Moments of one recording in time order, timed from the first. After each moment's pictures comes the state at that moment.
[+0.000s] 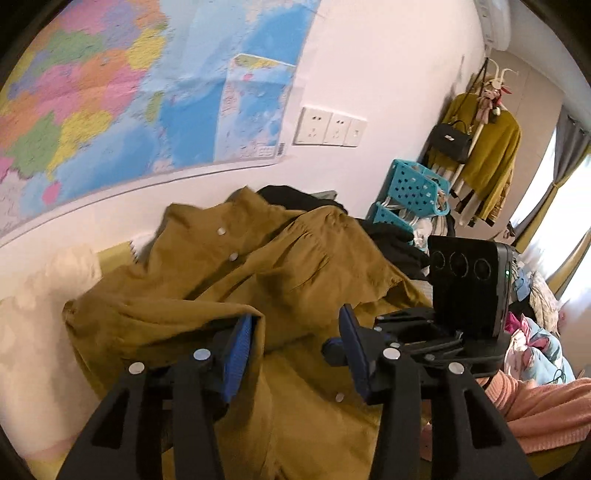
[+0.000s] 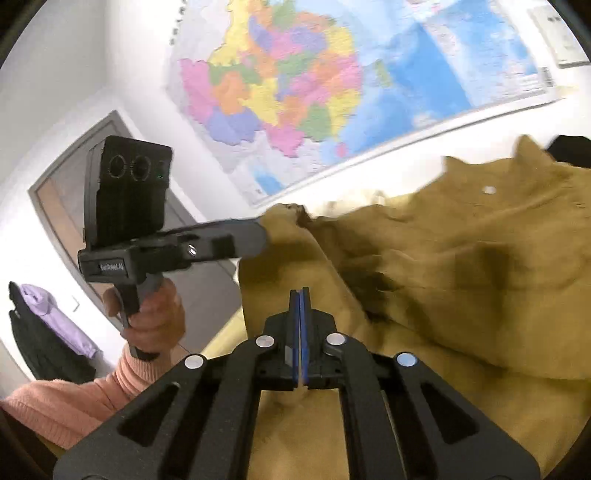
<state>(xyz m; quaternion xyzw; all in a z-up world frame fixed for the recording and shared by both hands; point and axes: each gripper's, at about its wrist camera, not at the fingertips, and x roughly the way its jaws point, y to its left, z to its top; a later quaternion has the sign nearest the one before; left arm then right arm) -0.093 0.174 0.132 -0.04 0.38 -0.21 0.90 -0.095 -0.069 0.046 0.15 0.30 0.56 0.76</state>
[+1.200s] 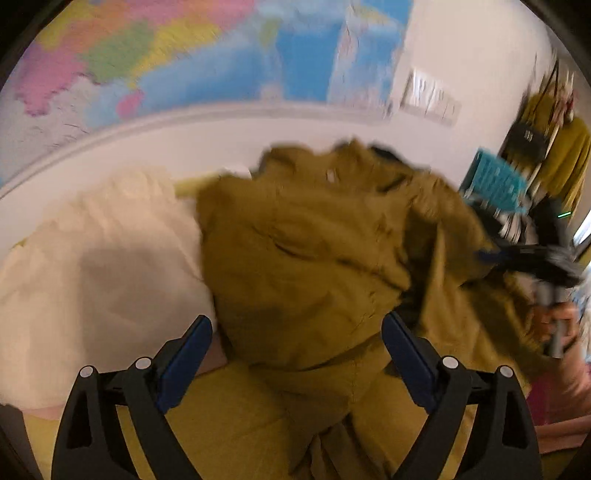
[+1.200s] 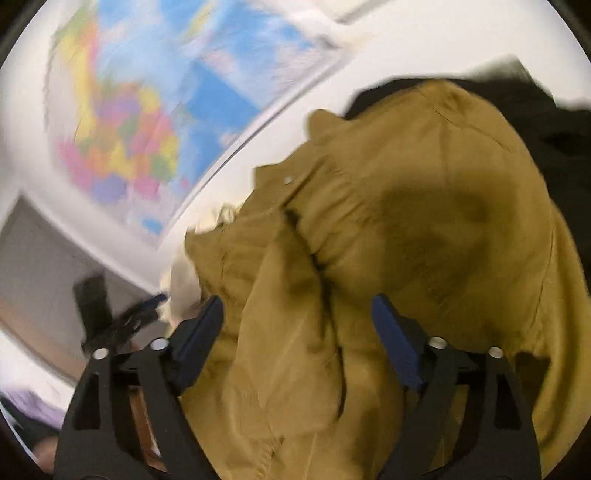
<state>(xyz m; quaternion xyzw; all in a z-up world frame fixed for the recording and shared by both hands) -0.081 0.230 0.042 -0.03 0.44 -0.06 0.90 -0.034 -0.148 -0.009 0.19 0.39 0.39 0.81</state>
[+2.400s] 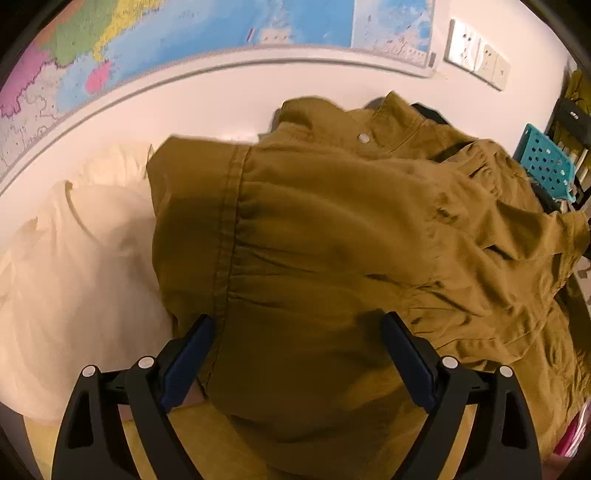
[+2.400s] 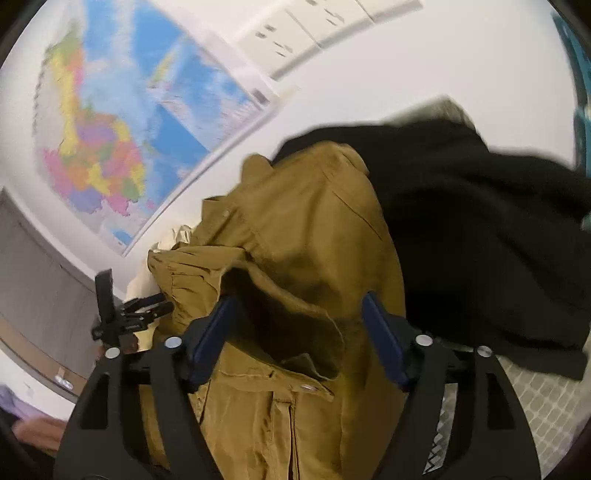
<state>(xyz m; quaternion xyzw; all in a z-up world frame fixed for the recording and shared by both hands) -0.026 0.210 0.001 -0.01 0.47 0.01 0.88 -0.004 -0.252 -0.025 0.19 0.37 0.34 0.84</state>
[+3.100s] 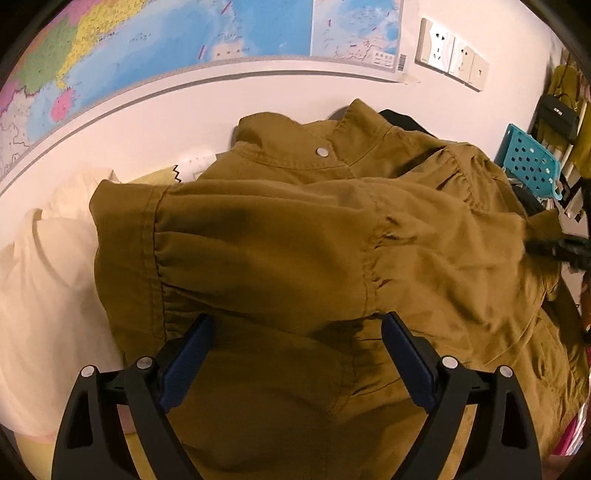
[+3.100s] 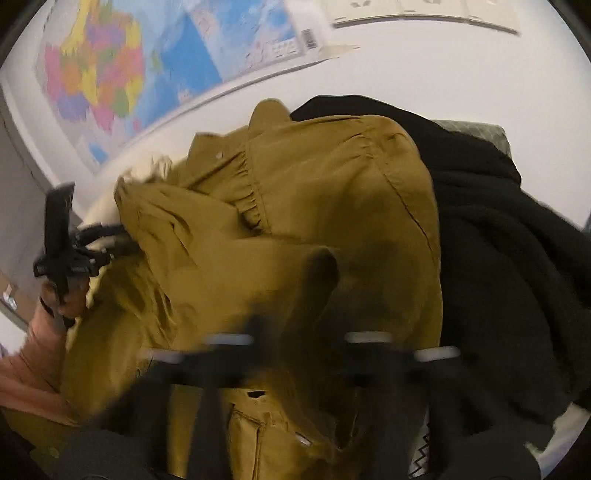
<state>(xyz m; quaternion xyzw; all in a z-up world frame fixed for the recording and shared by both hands) -0.008 0.184 -0.006 0.00 0.45 -0.02 0.89 0.018 -0.183 -0.026 0.01 0.39 0.34 0.85</state>
